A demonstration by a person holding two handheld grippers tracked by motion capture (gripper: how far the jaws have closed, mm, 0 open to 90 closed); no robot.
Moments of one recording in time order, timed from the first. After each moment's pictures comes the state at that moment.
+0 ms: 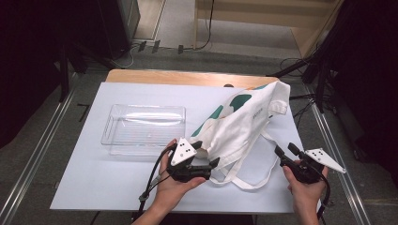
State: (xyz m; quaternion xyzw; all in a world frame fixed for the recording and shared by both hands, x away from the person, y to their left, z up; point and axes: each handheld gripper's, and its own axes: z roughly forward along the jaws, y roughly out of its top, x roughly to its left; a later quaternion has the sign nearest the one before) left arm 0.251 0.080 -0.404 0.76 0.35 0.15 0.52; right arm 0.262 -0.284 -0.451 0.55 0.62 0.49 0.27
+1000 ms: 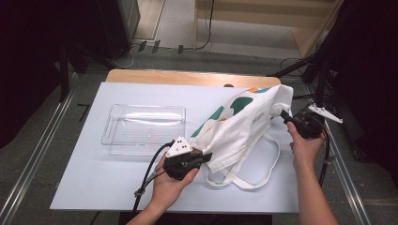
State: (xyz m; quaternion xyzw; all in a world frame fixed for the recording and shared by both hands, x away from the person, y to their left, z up) left arm 0.262 0.096 -0.409 0.78 0.34 0.07 0.52; right arm 0.396 -0.316 -0.435 0.63 0.57 0.45 0.27
